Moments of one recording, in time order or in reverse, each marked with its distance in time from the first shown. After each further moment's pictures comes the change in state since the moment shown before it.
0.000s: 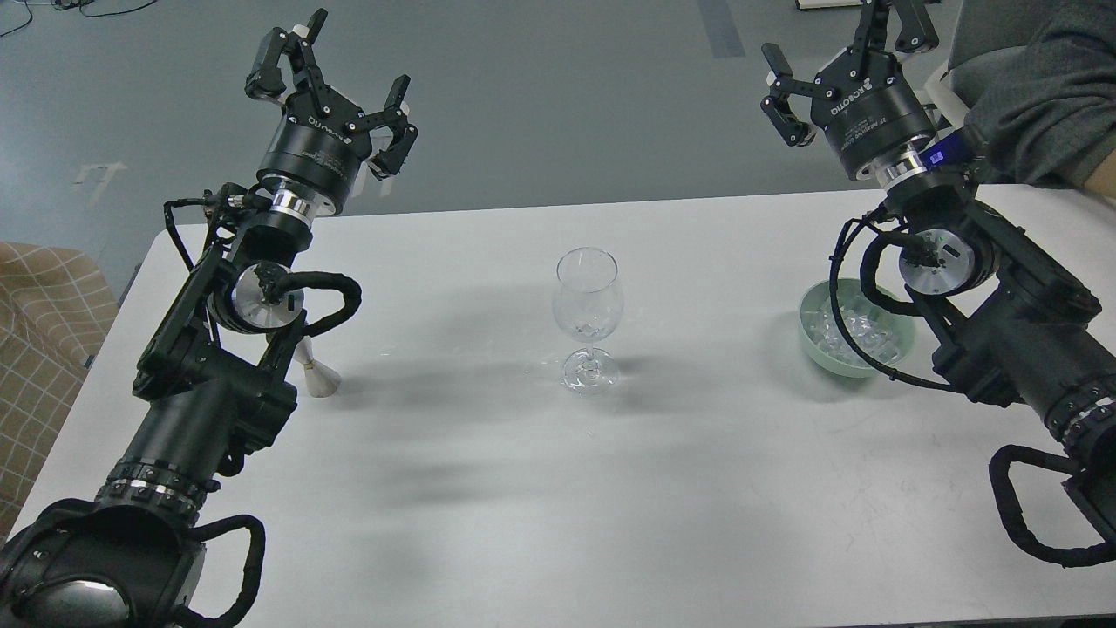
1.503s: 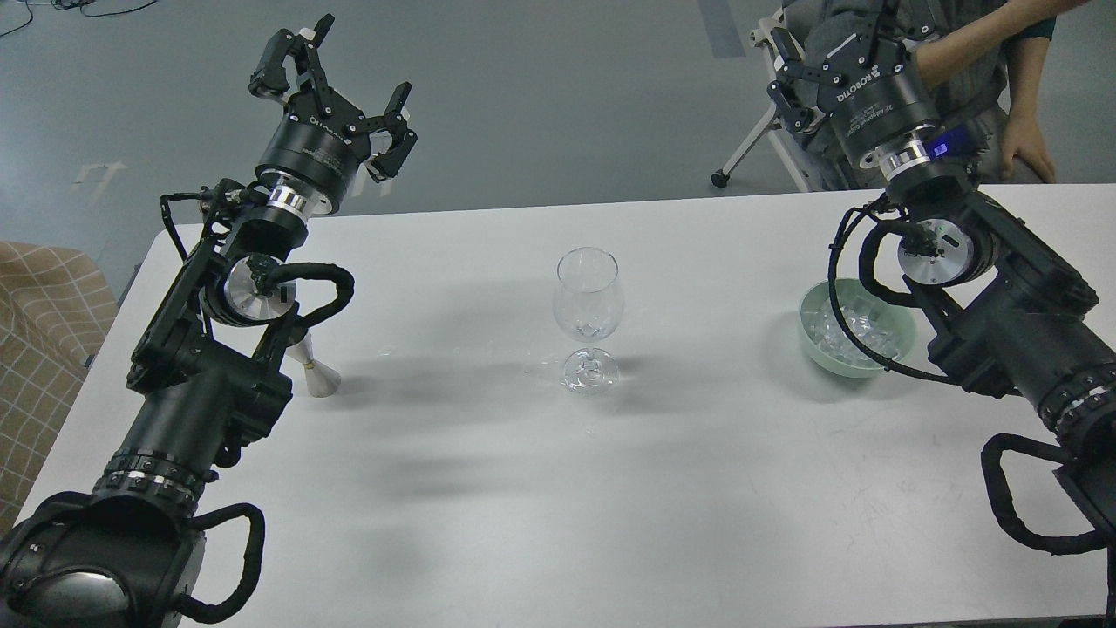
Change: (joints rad) left arm -0.026 0.002 -0.051 0.034 0.023 -0.006 0.086; right arm 0.029 0.017 0.025 -0.042 0.003 0.000 0.016
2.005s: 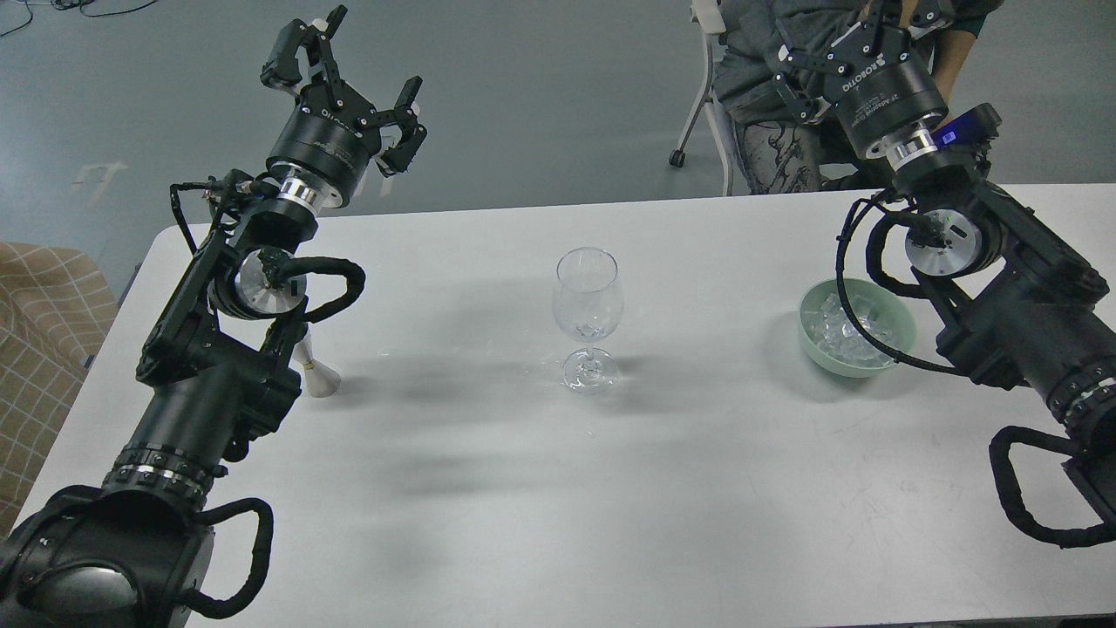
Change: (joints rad) left arm -0.012 -0.025 -0.003 -0.002 0.039 0.012 0.001; right arm 0.010 -0.009 -0.013 -0.006 0.002 0.000 0.003
